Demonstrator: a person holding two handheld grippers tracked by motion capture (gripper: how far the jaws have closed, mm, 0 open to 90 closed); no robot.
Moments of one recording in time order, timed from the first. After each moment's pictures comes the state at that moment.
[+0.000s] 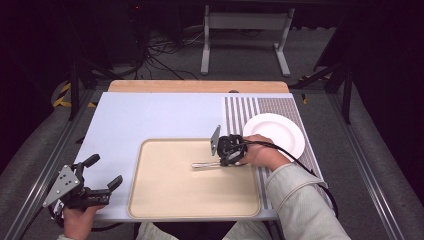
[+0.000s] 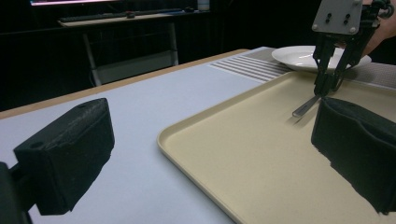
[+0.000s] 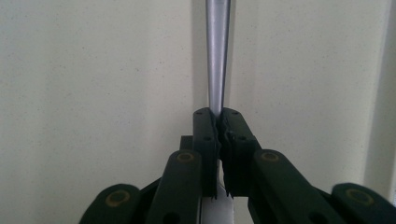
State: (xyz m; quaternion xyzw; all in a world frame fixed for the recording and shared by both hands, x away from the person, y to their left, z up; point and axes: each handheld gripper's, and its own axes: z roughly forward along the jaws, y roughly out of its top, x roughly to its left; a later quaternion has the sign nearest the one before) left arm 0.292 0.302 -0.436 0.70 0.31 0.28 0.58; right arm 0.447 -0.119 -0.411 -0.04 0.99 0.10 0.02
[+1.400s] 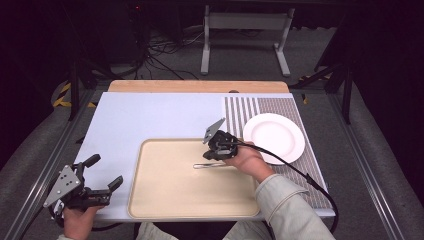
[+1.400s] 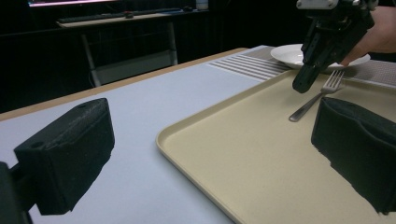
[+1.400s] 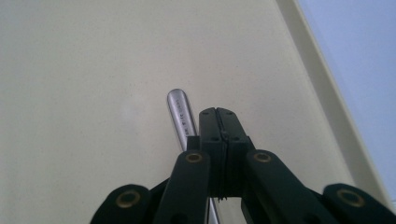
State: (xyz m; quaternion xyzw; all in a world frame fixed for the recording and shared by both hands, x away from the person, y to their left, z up) left arm 0.292 0.300 -0.436 0.70 0.30 0.28 0.58; right arm 0.445 -0.103 -0.410 0.11 0.95 0.27 0.05
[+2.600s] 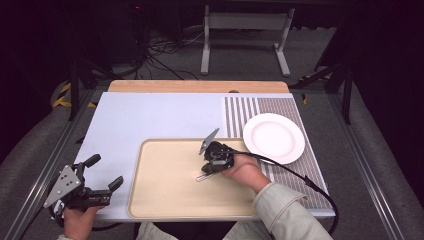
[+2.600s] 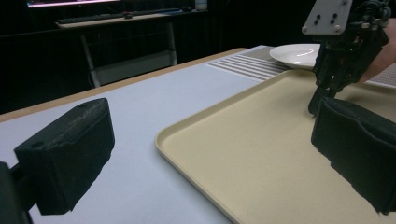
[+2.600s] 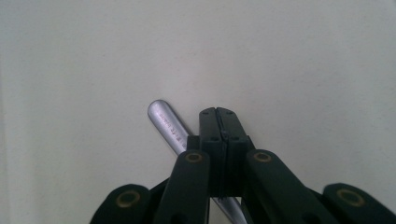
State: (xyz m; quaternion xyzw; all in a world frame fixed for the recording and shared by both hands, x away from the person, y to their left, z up) left arm 0.292 0.299 -0.435 0.70 0.30 0.29 0.58; right arm 0.421 -0.093 -0.431 0.14 0.96 0.23 -0.01
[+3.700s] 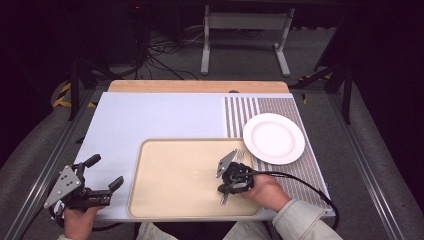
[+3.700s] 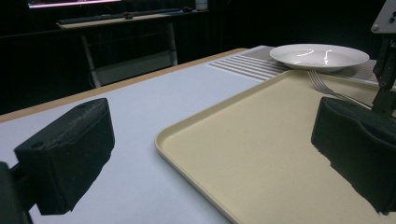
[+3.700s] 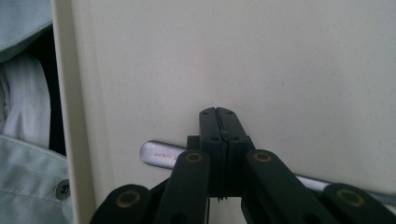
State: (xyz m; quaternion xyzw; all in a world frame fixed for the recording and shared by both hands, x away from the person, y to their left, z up) left arm 0.291 0.298 -0.435 0.70 0.30 0.29 0.58; right arm 0.359 -0.139 -0.429 0.11 0.97 0.22 -0.01
